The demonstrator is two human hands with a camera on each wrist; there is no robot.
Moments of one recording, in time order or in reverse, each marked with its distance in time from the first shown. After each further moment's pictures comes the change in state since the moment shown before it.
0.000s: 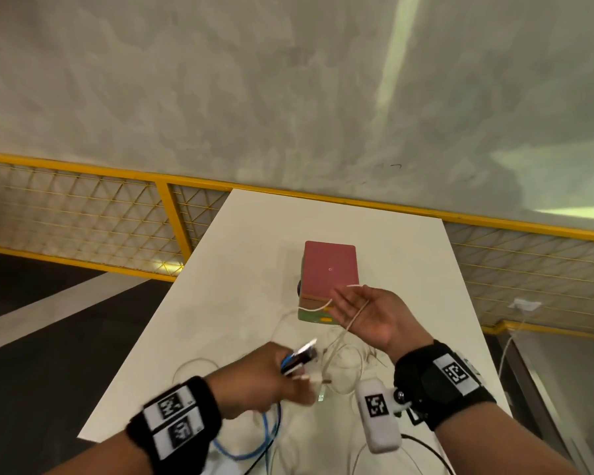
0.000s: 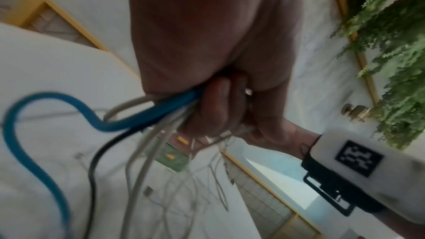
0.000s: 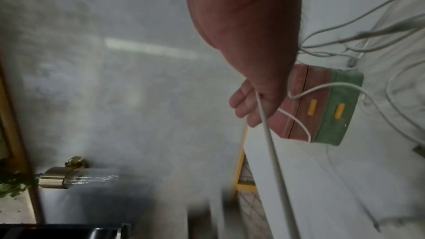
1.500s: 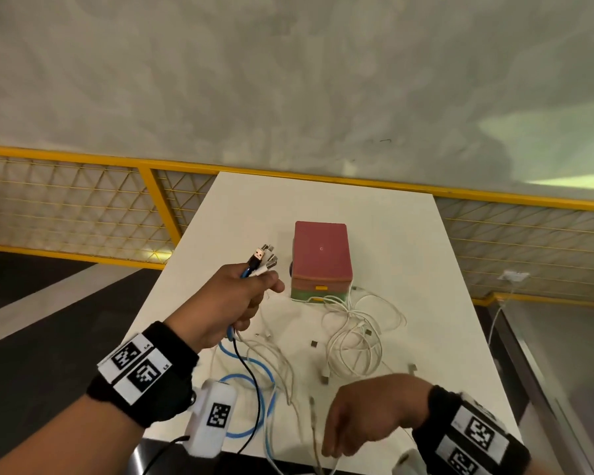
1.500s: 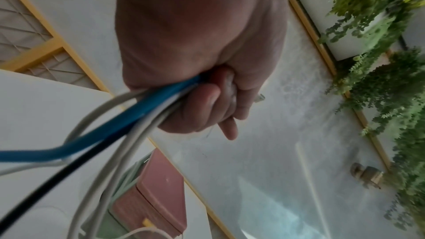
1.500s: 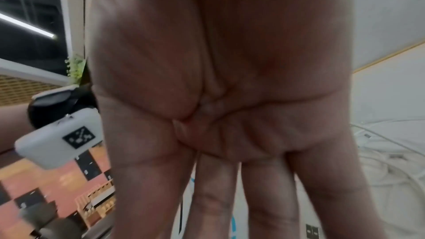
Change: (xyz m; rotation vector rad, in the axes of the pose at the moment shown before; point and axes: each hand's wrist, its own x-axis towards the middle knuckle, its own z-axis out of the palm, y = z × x) left_hand 0.005 0.042 -0.044 -0.255 0.358 0.011; right_hand -0.084 0.059 -0.040 -1.952 -0.710 0.329
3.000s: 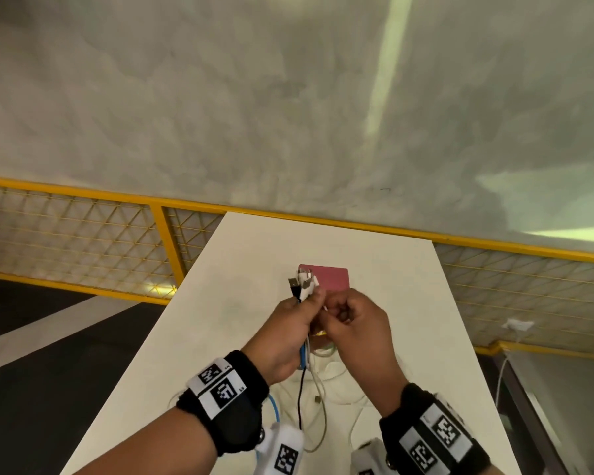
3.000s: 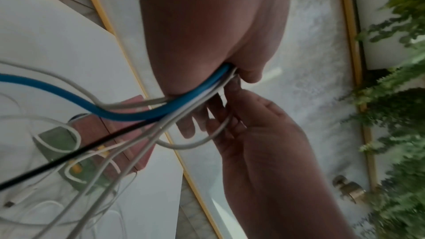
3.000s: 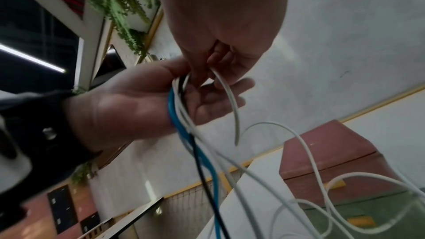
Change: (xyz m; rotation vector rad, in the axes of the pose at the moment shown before) left_hand 0.023 0.020 0.067 -0.440 -0.132 0.082; right_hand 0.004 -0.047 -0.075 0.555 1.484 -0.351
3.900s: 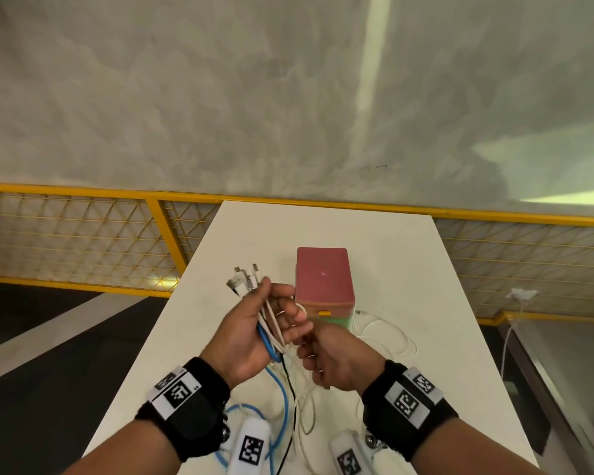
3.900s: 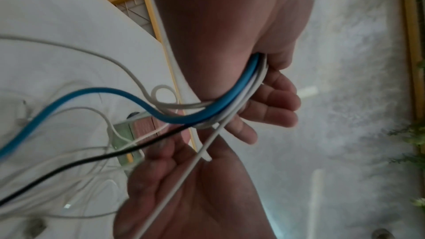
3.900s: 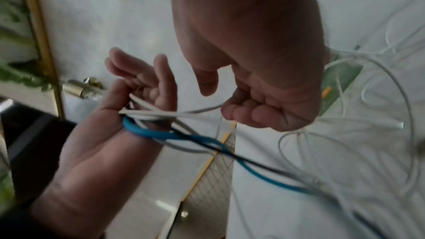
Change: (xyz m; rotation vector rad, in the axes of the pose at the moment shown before) left_hand -0.022 -0.007 -0.043 -0.413 -0.075 0.015; right_hand -0.012 0.042 0.040 0.310 -0.468 0.980
